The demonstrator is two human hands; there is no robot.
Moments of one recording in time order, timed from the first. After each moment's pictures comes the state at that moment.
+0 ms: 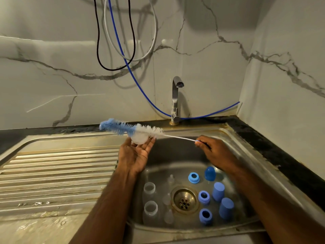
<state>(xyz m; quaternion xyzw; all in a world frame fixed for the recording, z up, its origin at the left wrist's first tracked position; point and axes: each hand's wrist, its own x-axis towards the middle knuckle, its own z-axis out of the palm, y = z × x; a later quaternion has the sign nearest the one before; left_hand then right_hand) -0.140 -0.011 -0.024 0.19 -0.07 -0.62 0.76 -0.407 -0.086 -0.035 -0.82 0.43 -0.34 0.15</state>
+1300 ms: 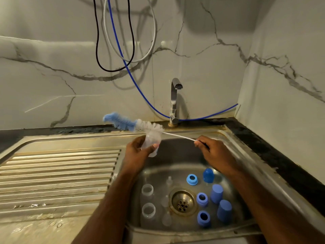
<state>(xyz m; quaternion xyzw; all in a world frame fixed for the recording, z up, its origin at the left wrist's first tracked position) -0.146 -0.009 -0.038 0.55 -0.46 -0.32 0.62 -0.408 -0.086 -0.034 -0.81 0.45 -0.36 0.11</state>
